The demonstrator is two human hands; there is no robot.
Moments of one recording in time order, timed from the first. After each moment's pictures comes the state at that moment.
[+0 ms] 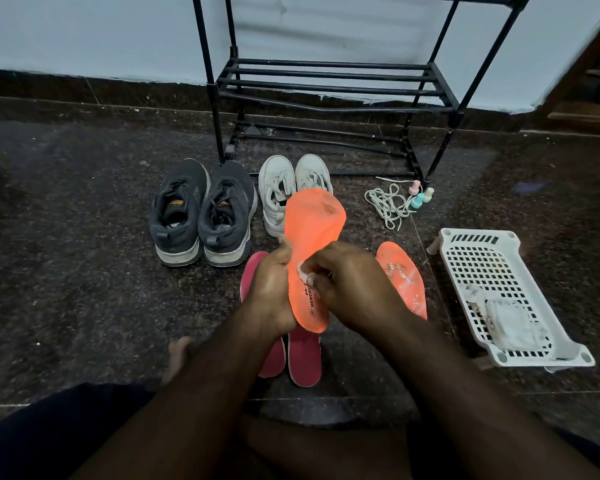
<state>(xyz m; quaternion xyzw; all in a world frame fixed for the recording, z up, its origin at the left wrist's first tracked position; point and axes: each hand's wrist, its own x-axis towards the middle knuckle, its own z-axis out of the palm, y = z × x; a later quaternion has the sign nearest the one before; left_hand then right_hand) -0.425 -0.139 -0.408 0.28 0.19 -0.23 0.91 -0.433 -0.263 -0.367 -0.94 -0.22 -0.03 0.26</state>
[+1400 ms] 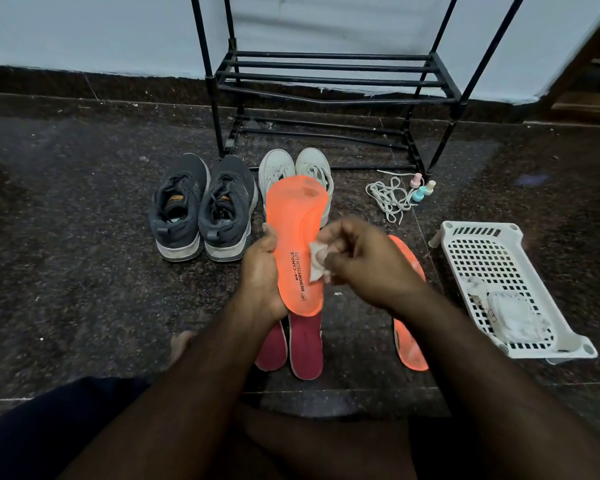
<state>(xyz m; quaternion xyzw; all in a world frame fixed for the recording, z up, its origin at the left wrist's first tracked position) -0.419 -0.133 -0.402 0.29 0.15 -0.20 0.92 -0.425 -0.274 -0.354 -0.85 -0.07 0.10 0.51</state>
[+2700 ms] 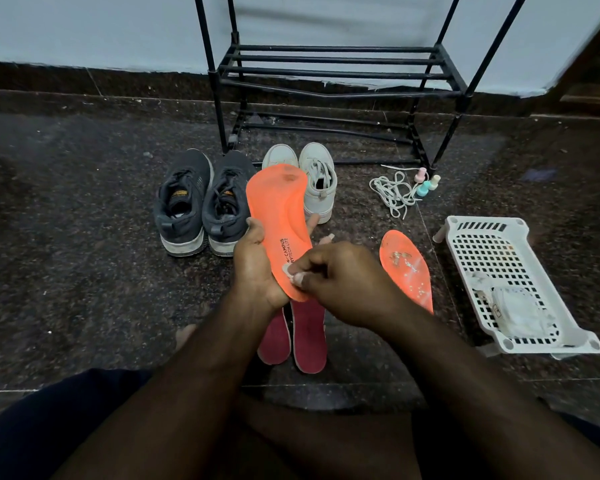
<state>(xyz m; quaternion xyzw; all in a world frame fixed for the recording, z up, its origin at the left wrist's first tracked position) -0.416 -0.122 -0.405 0.20 0.14 -0.14 0.96 -0.447 -0.252 -0.352 -0.91 -0.17 0.11 0.35</state>
